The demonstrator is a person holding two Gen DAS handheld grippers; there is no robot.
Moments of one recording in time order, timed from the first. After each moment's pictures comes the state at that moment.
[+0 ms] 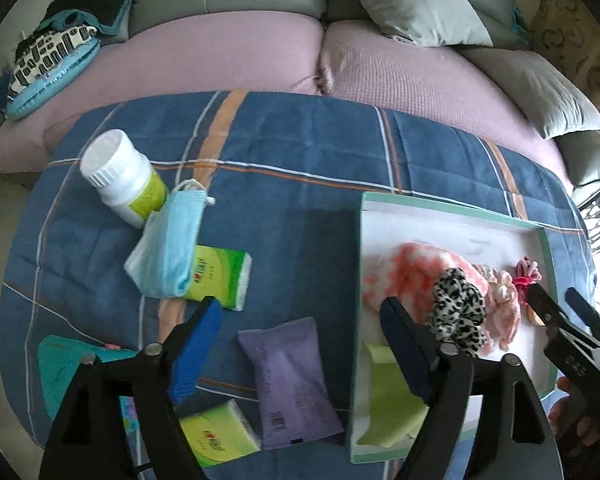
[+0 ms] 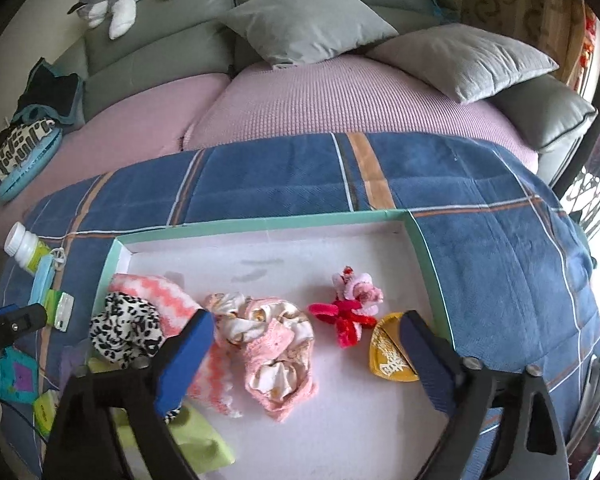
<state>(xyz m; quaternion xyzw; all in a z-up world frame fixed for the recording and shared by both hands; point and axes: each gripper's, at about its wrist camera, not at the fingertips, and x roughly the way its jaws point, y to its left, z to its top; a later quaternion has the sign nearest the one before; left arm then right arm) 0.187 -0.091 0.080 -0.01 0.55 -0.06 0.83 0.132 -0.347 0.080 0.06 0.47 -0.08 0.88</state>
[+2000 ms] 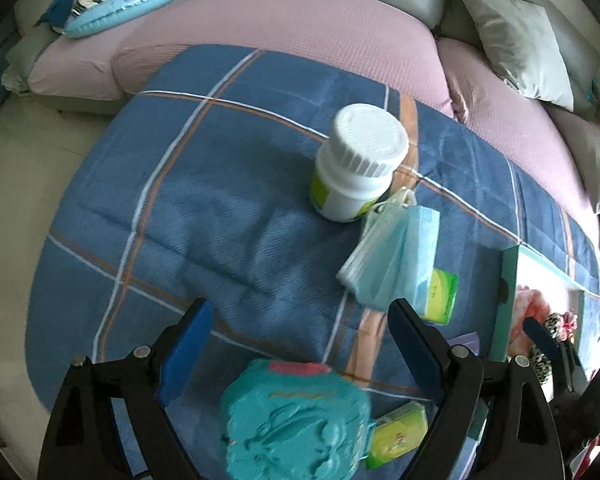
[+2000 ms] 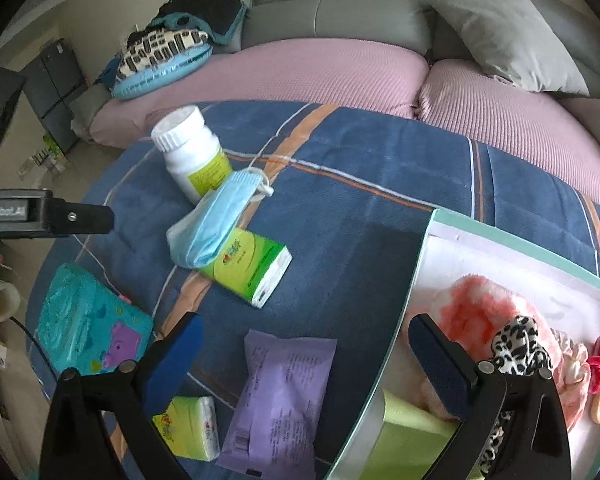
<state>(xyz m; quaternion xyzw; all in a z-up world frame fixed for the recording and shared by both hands) 0.216 0.089 0.064 -0.09 0.60 0.01 0.80 0.164 -0.138 0.049 0.00 0.49 0.16 0.86</state>
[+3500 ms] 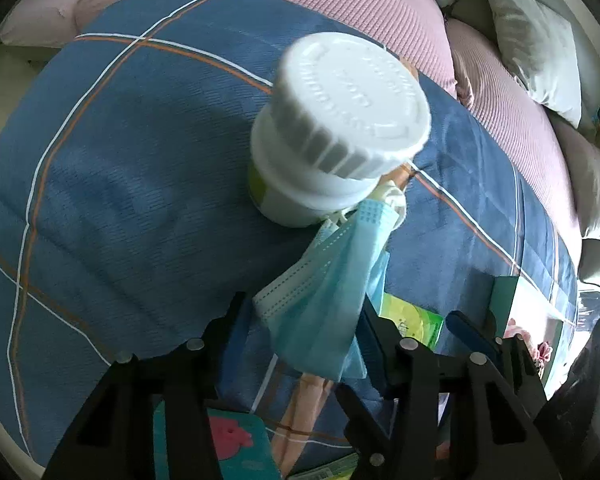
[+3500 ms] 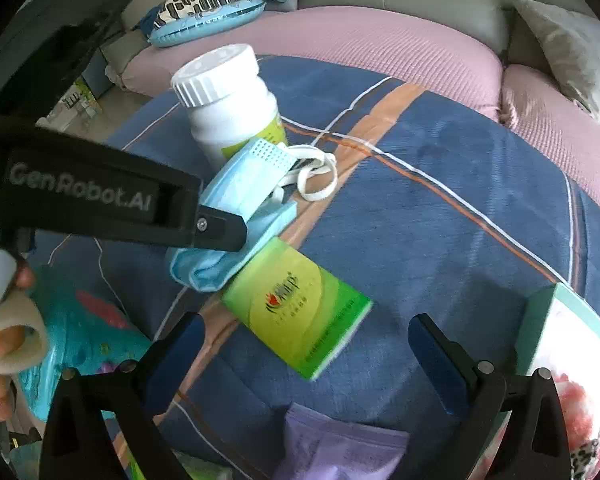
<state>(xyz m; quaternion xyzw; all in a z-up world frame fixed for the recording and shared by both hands) 0.273 0.064 0.001 -0.17 0.64 -0.01 0.74 0.223 -0.065 0.005 -0.08 0.53 0.23 0.81</state>
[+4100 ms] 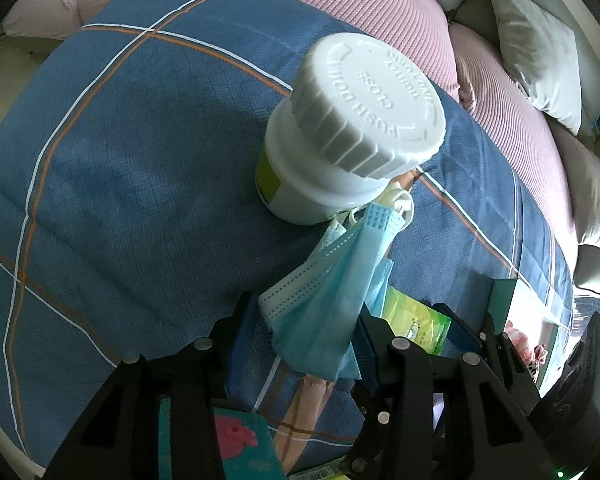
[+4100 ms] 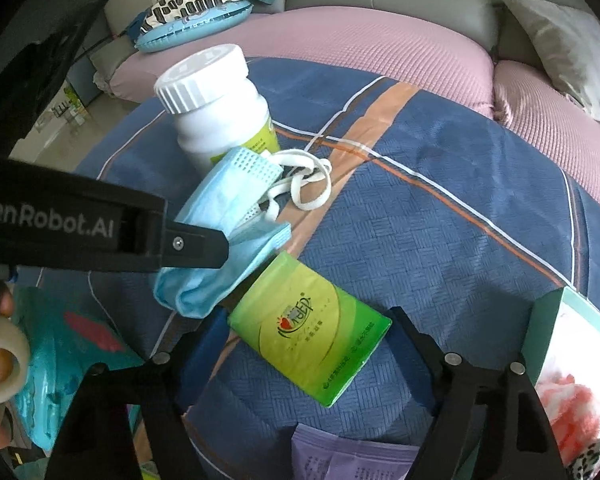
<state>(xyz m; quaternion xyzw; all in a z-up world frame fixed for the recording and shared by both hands) 0.263 0.080 -0.002 -0.19 0.64 -0.02 0.74 0.237 -0.051 -0.003 -0.07 0.53 0.21 0.82</state>
